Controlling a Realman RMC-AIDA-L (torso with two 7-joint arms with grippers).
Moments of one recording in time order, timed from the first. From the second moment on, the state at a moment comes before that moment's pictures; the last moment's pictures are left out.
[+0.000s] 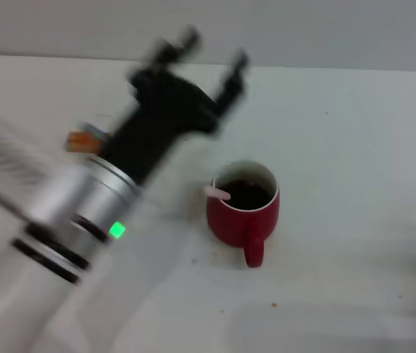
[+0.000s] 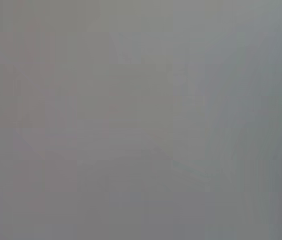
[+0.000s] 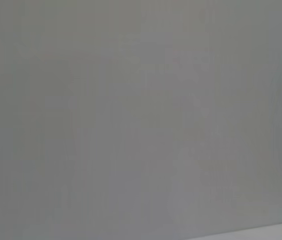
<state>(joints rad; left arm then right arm) -0.02 -2.05 -0.87 -1.27 2.88 0.67 0.08 0.09 2.08 0.16 0.42 -1.56 -1.49 -0.04</state>
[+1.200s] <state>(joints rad) -0.21 -2.07 -1.24 -0.29 2.77 1.29 -0.16 0.10 2.08 0.16 0.42 -1.56 -1.55 -0.05</state>
